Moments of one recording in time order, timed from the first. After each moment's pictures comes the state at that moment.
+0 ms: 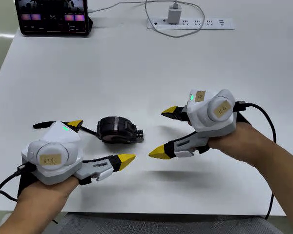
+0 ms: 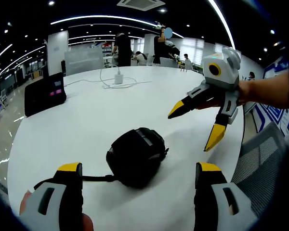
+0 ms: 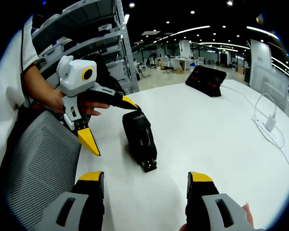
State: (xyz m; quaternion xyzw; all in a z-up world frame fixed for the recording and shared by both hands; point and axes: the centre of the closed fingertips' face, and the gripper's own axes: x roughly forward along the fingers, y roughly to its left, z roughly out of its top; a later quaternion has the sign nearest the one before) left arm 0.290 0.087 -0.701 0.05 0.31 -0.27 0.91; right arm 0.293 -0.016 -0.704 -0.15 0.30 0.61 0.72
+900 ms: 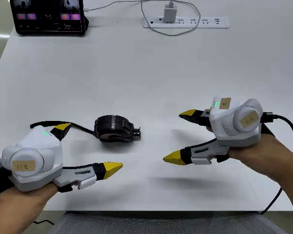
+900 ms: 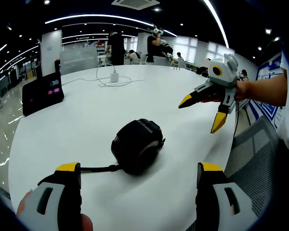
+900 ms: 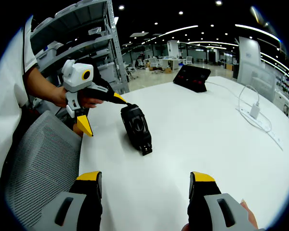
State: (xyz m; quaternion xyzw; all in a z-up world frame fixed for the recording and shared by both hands) left arm 0.273 0.103 -0.694 0.05 0.31 -0.30 0.90; right arm 0.282 -0.060 -0.700 -0.13 0.31 0.57 0.75
